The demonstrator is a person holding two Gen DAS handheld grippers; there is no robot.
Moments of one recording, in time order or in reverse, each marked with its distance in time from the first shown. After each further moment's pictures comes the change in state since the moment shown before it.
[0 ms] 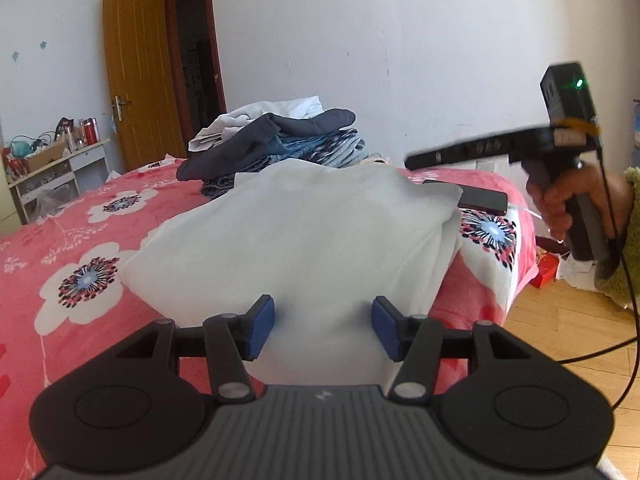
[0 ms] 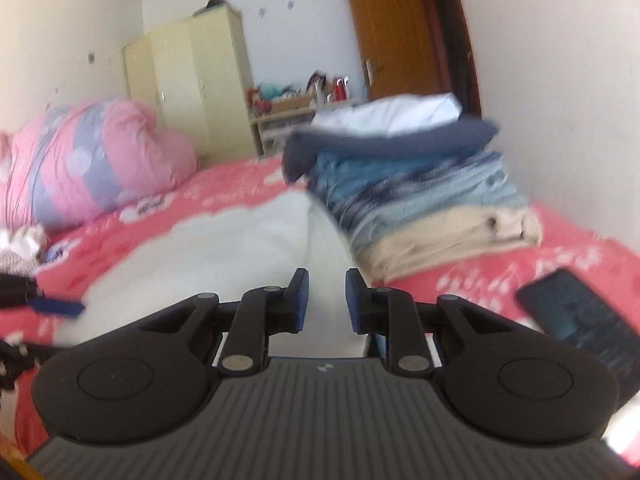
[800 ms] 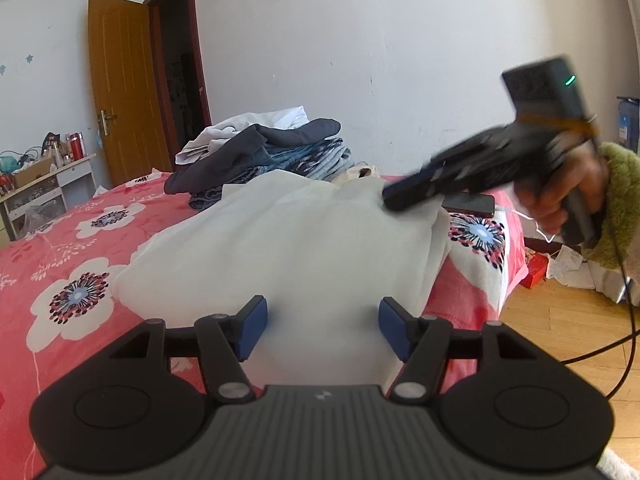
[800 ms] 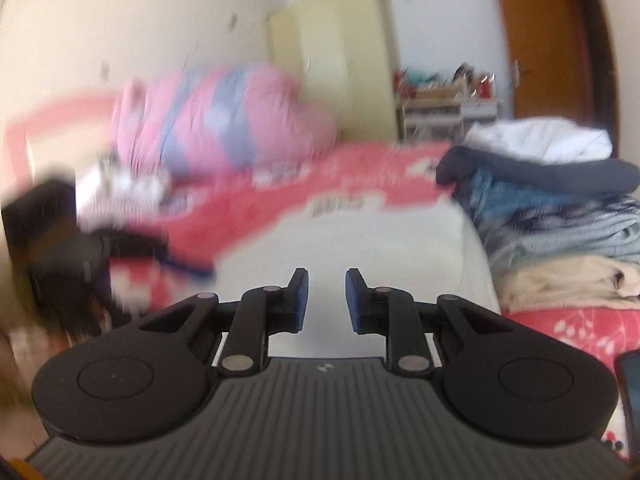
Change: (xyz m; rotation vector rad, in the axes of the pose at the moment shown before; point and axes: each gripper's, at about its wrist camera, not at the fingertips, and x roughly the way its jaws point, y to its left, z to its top) left arm -0.003 -0.001 -0.002 0.043 -0.033 -0.037; right arm 0.016 0.016 0.004 -0.228 0.141 0.332
